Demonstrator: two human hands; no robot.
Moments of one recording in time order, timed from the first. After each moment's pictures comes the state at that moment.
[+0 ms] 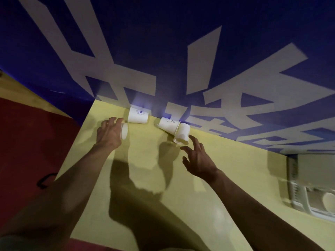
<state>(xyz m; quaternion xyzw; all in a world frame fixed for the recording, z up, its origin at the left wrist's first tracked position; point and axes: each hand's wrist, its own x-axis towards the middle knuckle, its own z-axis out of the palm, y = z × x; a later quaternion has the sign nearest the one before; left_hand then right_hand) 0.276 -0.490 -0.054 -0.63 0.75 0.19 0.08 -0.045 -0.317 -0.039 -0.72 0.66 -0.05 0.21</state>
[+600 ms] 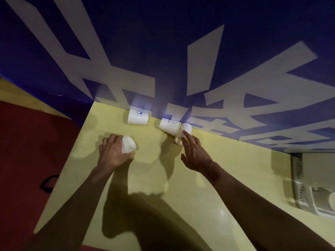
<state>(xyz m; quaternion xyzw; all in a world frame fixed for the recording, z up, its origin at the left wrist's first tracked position) 0.280 -0.440 -0.060 -0.64 0.72 0.27 0.02 -0.044 -0.349 -0.065 -0.70 0.67 0.03 0.24</state>
